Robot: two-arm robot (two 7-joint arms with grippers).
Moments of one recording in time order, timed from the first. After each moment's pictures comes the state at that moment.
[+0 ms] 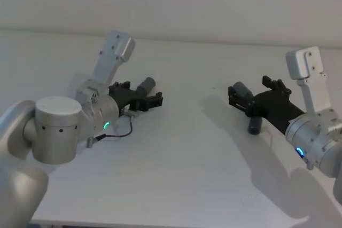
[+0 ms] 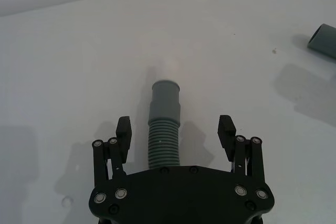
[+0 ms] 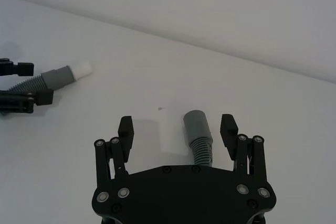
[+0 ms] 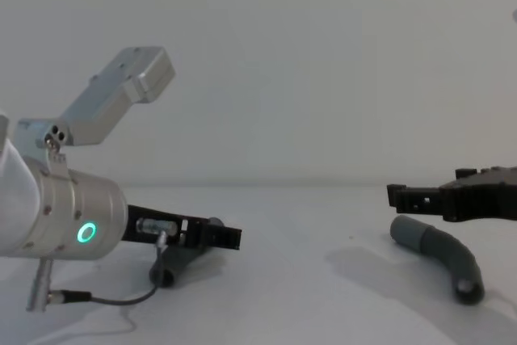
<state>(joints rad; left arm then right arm) -0.29 0.22 0.36 -1.63 -0.32 0.67 -0.07 0.11 0.35 -0.31 -1.77 0.26 0.42 0.14</state>
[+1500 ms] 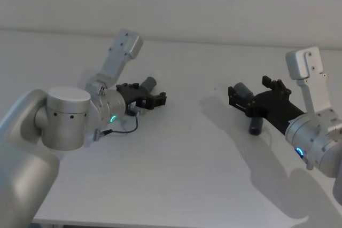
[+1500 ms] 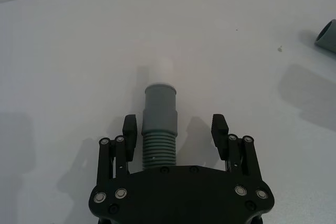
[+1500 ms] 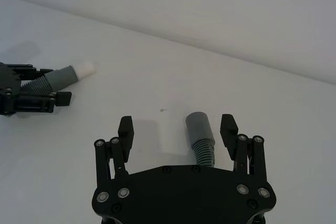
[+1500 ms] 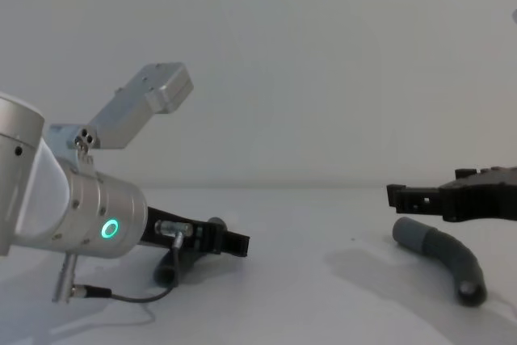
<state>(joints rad) -0.36 0.18 0.37 -1.51 -0.29 0.70 -0.13 0.11 0.35 -0.31 -1.77 0.26 0.42 0.14</state>
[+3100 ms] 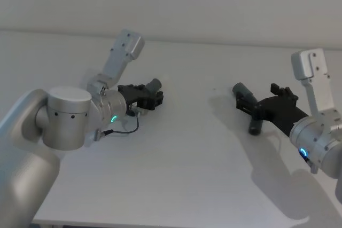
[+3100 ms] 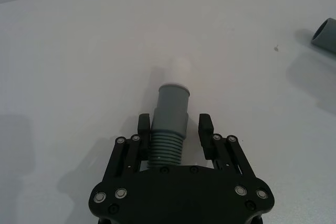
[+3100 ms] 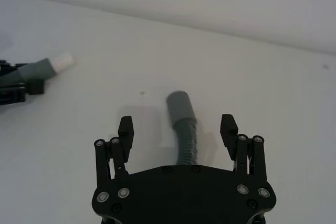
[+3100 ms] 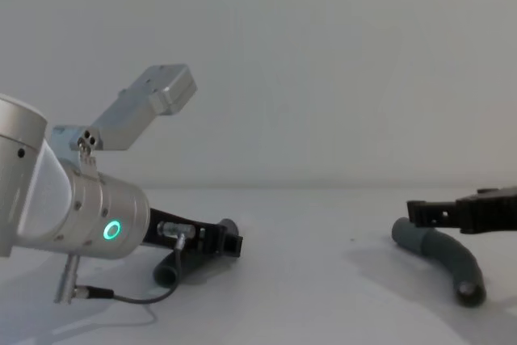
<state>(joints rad) -0.37 0.18 0.37 -1.50 -0.29 0.70 -0.15 0.10 0.33 -0.28 -1.78 0.27 0.51 0.09</state>
